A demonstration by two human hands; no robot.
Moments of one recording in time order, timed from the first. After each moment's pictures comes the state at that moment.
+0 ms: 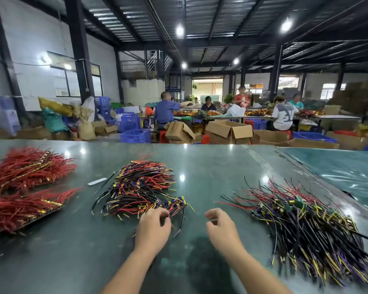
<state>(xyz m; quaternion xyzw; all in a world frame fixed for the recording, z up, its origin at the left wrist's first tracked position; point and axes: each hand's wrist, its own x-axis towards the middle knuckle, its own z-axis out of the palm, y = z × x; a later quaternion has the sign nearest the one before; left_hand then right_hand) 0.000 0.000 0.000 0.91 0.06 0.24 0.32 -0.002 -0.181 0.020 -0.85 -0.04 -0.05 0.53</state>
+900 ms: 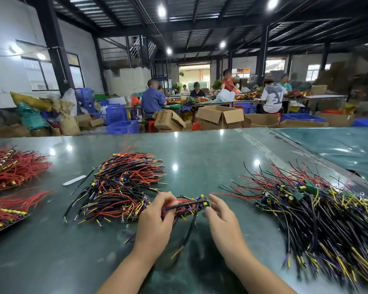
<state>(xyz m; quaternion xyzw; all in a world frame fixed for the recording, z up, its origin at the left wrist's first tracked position) 0.024 -0.019 -0.001 0.81 -0.13 0.33 0.46 0.032 -0.177 -0.012 -0.74 -0.01 -0.10 0.66</state>
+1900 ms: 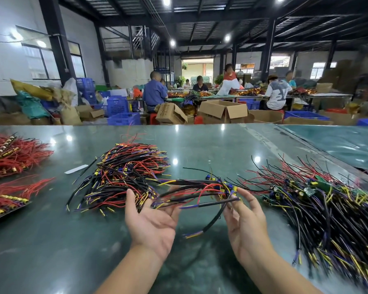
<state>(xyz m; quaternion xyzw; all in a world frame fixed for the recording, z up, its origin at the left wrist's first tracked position) 0.017 -0.019 0.006 0.24 0.05 0.06 0.97 0.022 -0.182 0.003 -0.34 0.06 -0.12 0.93</state>
